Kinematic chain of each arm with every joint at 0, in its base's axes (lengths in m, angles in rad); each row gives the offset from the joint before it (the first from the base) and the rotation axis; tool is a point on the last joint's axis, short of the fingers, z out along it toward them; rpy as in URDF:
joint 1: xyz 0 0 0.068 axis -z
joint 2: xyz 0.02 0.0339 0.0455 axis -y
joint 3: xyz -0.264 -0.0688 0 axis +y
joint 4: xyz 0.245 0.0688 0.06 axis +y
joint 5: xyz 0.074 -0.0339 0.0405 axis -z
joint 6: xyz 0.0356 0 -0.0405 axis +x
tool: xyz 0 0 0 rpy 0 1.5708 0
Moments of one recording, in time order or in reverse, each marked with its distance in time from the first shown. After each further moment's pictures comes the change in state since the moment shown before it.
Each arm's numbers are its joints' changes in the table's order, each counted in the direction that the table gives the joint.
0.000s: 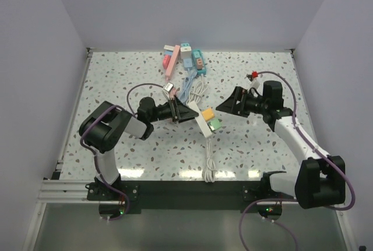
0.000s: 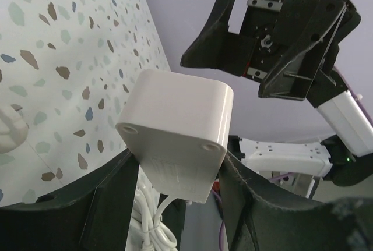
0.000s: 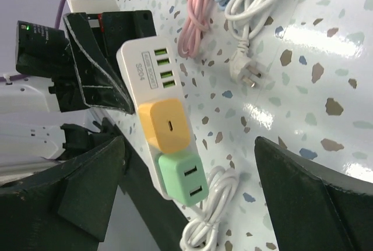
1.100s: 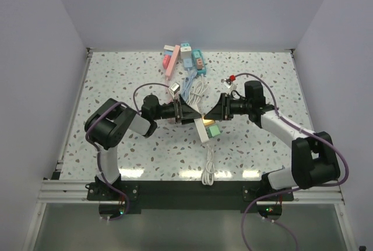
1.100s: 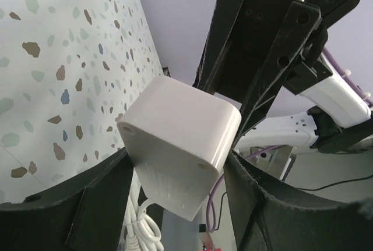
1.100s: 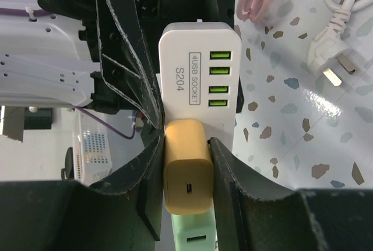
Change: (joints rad) left arm 0.014 -0.068 -0.082 -0.003 0.142 -0.085; right arm -0.165 -0.188 -0.030 -0.137 -0.185 -0.008
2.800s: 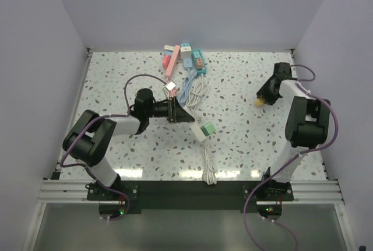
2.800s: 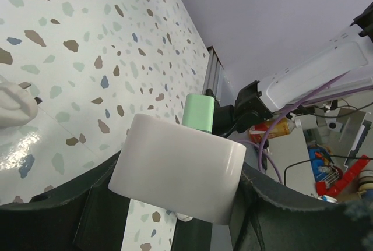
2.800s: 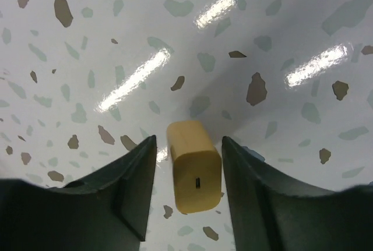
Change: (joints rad) left arm -0.060 0.261 0.030 0.454 0.055 0.463; right arm 0.414 -0.450 -0.473 0.452 1.012 0.065
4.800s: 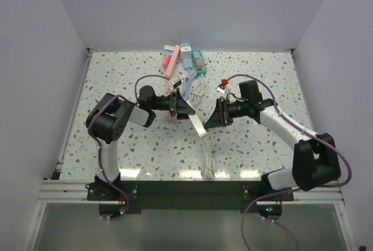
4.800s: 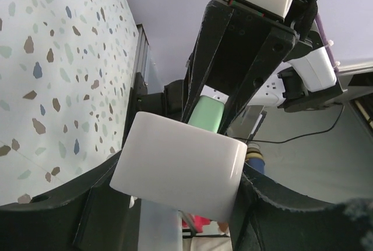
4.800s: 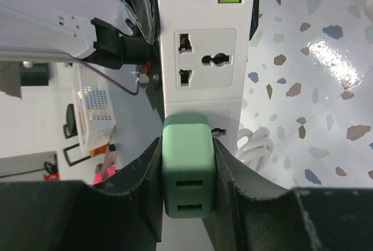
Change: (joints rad) left arm -0.034 -0.341 -0.189 -0.473 0.255 -0.607; right arm -0.461 0.477 0.384 -0.106 -1.028 -0.254
